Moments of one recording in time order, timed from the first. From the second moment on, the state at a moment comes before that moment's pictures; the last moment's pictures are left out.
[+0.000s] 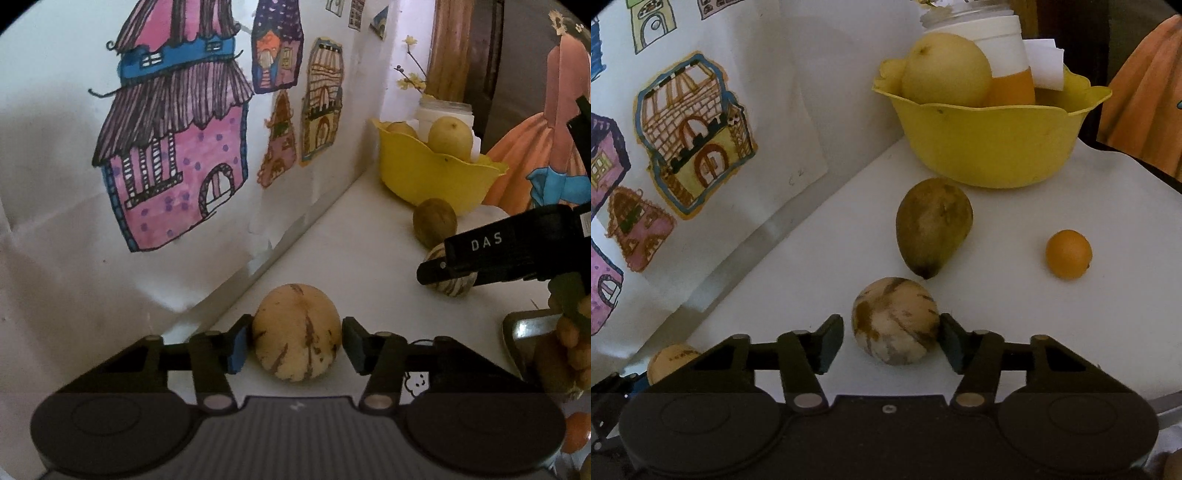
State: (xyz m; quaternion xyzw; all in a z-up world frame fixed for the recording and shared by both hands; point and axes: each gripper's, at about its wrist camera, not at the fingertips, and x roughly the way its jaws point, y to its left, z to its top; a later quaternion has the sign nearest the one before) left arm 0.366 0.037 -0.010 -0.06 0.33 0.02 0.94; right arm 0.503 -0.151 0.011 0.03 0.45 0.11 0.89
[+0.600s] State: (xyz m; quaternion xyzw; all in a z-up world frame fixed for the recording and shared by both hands) left arm 0.347 0.028 -0.011 -0.06 0.32 -0.04 0.94; right arm 0.476 -0.144 0.013 0.04 0.44 0.16 0.88
